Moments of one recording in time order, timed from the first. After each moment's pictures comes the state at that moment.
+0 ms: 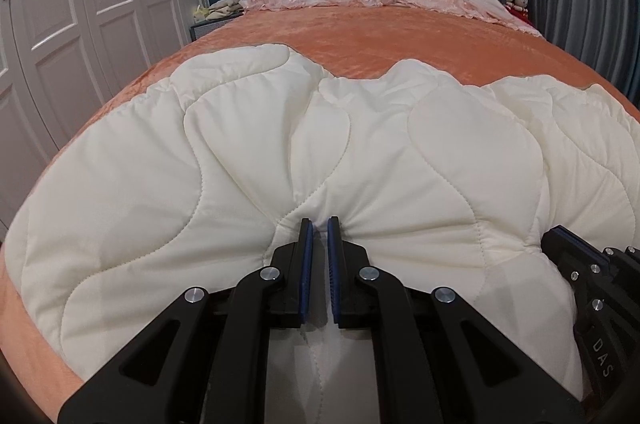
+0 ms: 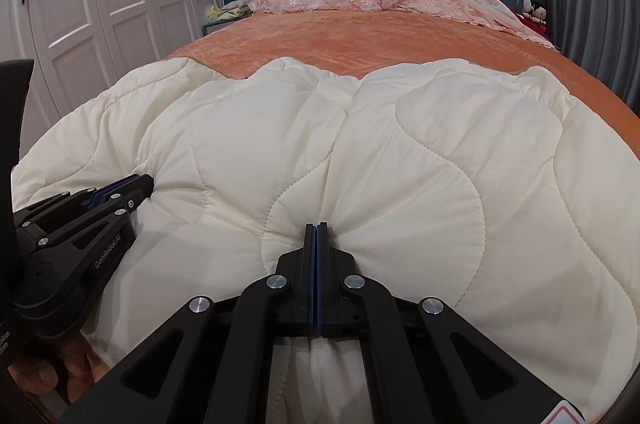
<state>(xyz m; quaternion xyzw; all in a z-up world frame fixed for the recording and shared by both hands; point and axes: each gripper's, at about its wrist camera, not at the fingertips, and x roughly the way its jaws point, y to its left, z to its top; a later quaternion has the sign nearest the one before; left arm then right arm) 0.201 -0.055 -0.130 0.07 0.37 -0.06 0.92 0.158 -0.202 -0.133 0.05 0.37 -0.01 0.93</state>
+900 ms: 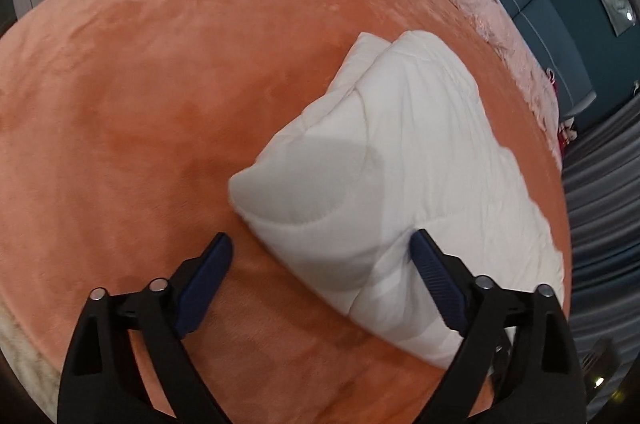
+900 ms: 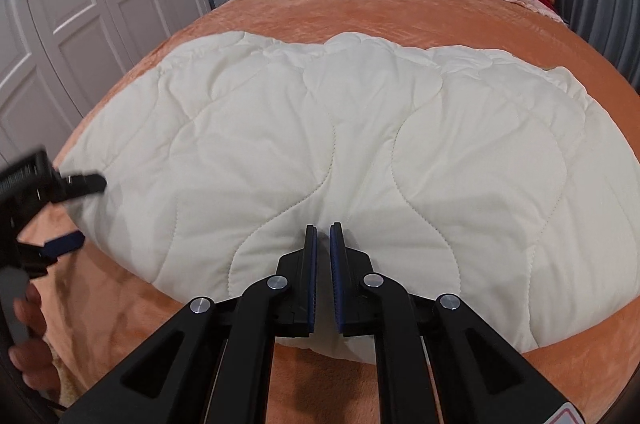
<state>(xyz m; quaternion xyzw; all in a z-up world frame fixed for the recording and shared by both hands) 0.176 0.133 -0.115 -0.28 0.50 0.00 0.82 0.135 -0.134 -0.112 0.06 0.44 -0.01 0.90</state>
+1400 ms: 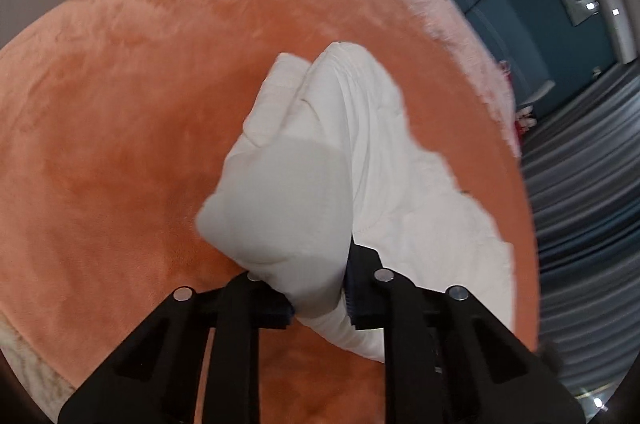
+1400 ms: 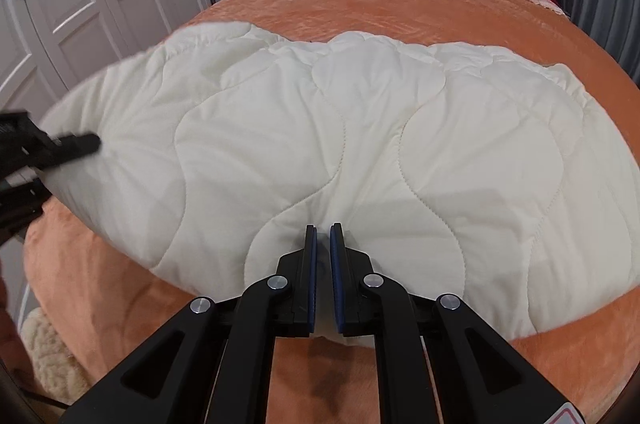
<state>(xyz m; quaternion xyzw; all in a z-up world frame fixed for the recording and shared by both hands) 0.172 0.119 -0.055 -0.29 0.47 -0.09 0.83 0.127 -0.128 -0.095 0.07 0.46 0.00 0.89</state>
